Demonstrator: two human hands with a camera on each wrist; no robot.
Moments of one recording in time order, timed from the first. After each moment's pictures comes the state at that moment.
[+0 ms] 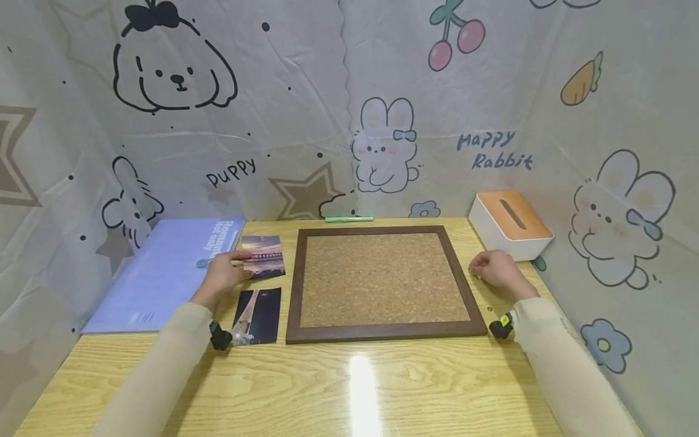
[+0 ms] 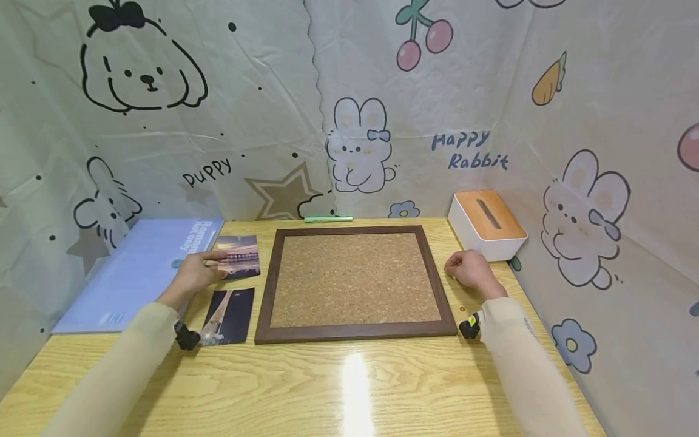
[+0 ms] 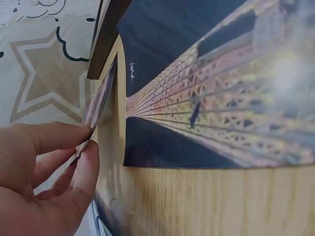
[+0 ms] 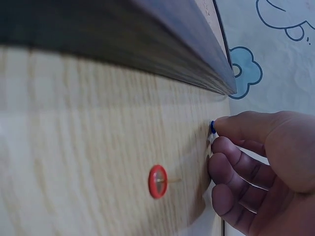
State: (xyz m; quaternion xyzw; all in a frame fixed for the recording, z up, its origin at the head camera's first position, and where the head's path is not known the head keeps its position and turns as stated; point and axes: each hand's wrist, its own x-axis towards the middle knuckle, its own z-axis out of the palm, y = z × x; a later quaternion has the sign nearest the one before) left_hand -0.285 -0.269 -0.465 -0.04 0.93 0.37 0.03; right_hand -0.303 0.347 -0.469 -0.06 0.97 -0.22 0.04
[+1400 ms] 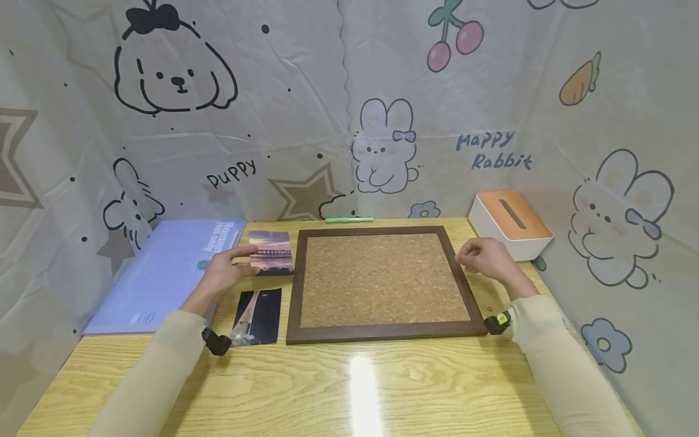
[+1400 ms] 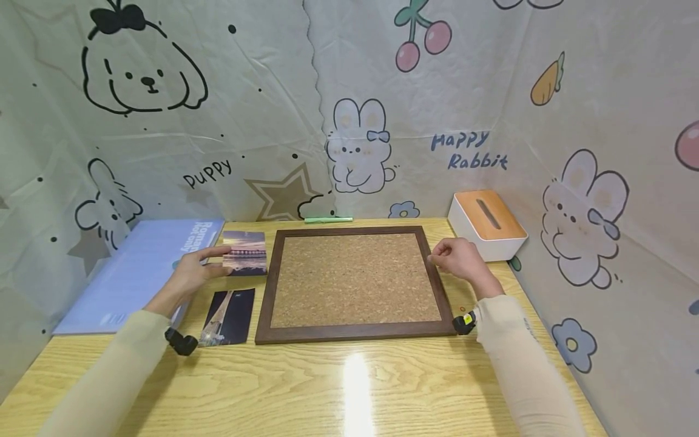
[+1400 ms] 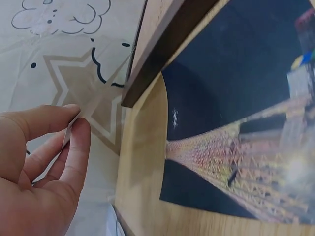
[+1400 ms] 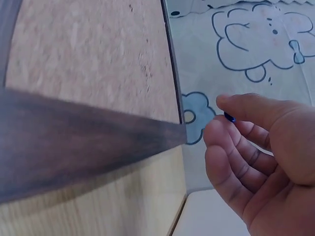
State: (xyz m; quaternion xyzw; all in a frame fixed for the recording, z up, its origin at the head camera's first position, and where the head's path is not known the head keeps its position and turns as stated) left_hand -0.268 -0.264 -0.446 -0.01 0.86 0.51 0.09; right_hand -0.297 0.312 -0.430 -0.07 0.95 -0.31 0.04
